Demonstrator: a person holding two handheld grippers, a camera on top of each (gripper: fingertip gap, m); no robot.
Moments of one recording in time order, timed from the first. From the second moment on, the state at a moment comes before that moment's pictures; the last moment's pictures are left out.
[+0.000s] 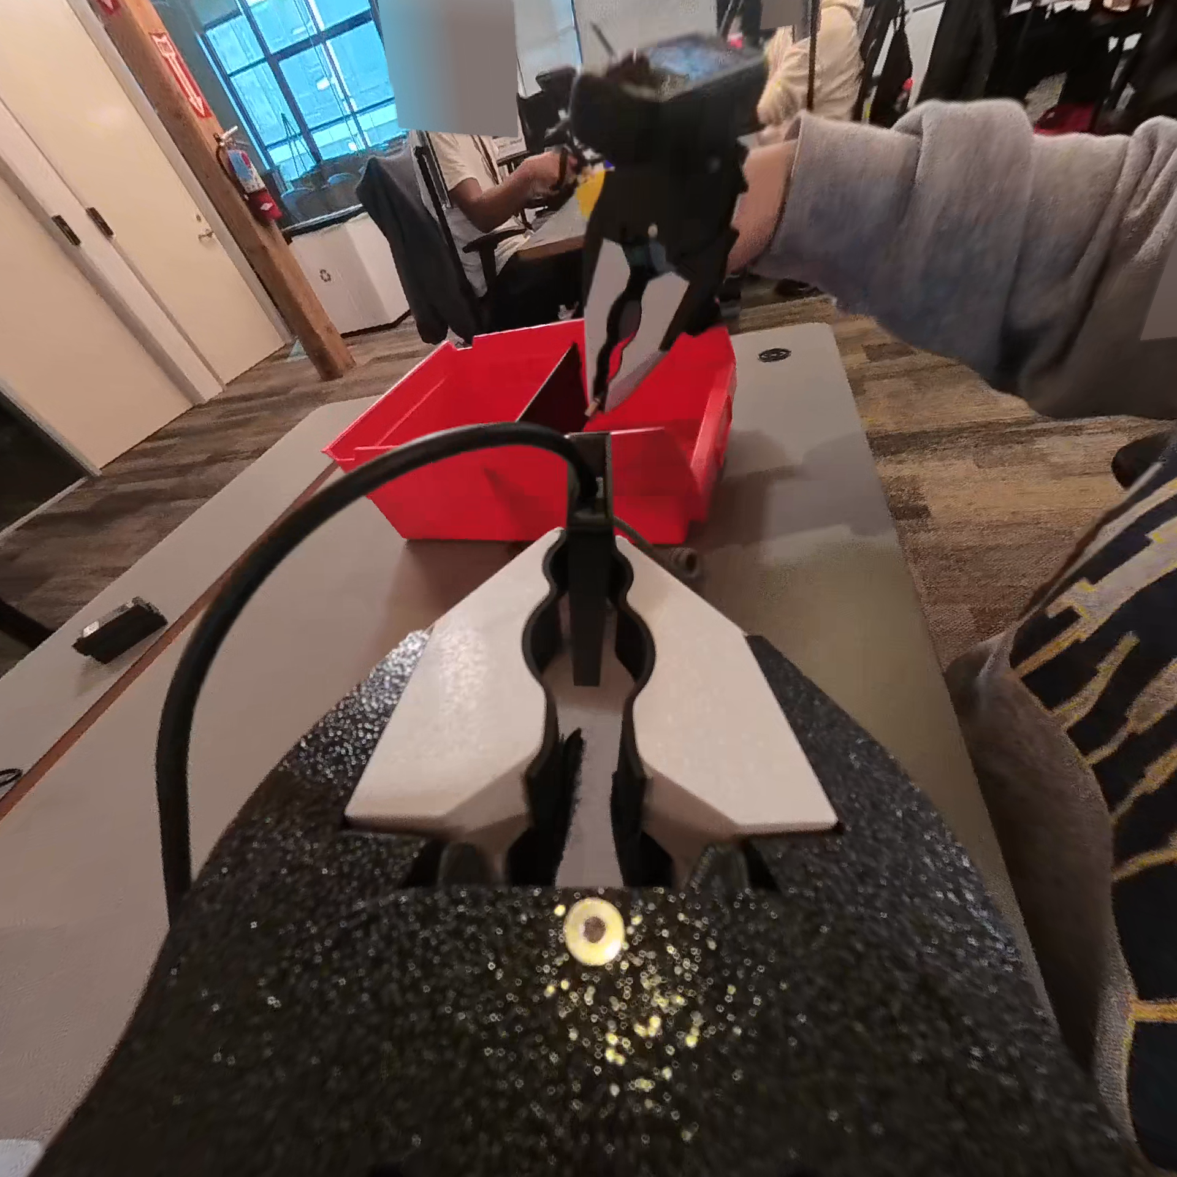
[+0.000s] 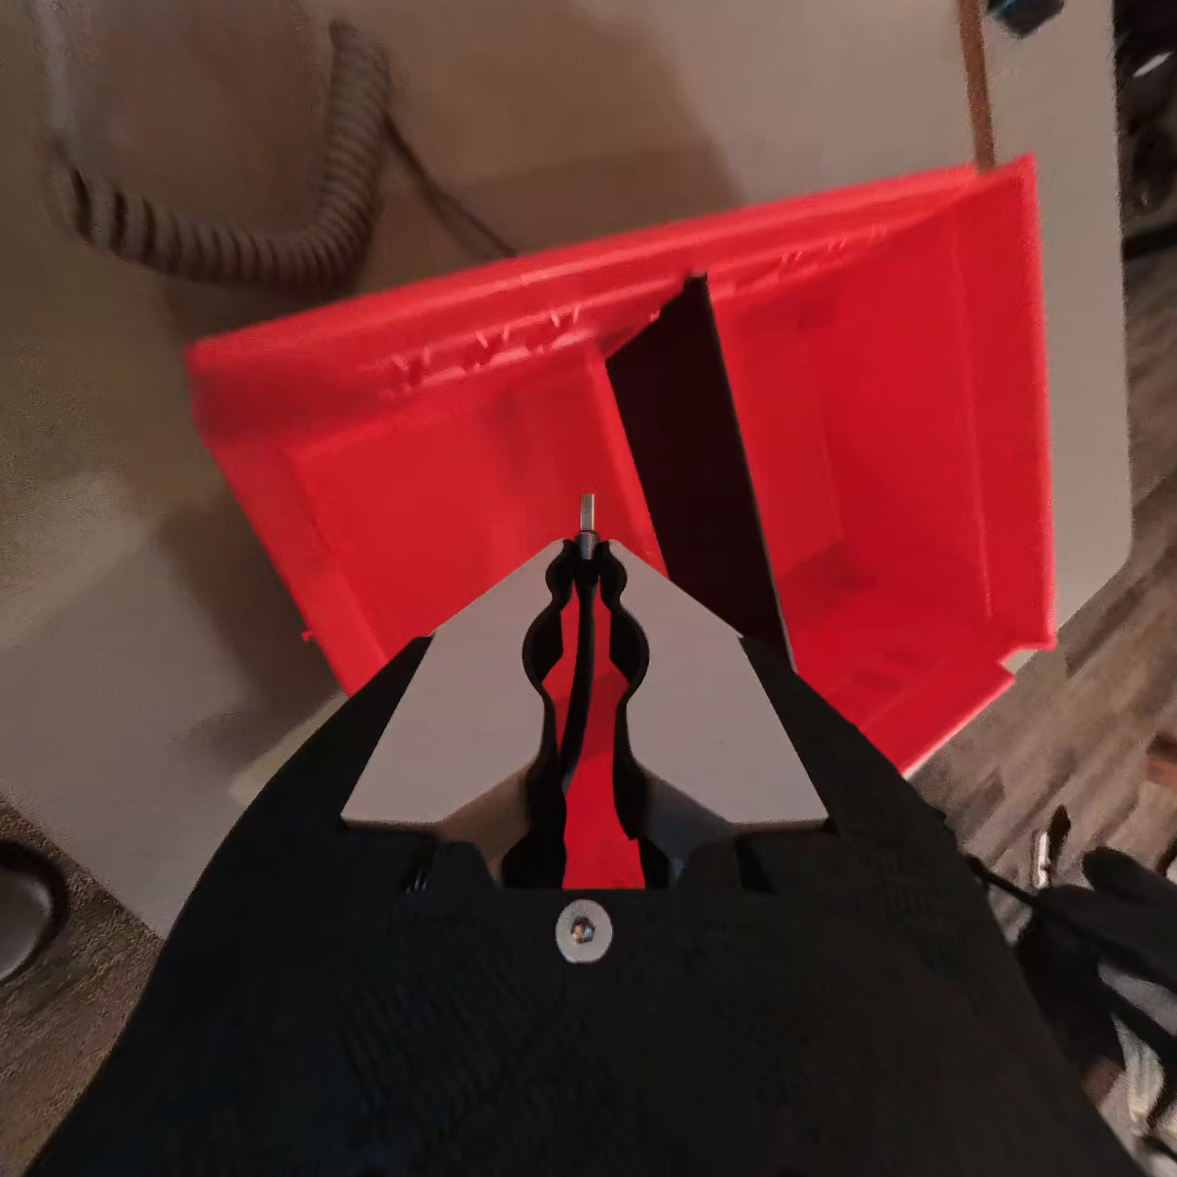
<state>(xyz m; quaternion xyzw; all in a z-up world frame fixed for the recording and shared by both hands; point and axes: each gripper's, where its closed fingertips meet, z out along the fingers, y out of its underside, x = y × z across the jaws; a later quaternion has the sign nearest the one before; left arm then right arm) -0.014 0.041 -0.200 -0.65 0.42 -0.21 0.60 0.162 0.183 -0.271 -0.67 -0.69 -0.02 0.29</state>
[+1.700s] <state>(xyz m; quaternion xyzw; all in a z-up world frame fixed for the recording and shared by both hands) 0.044 0.001 -0.216 -0.57 0.52 -0.28 0.57 0.038 0.001 -0.204 -0.40 -0.79 0.32 0.33</state>
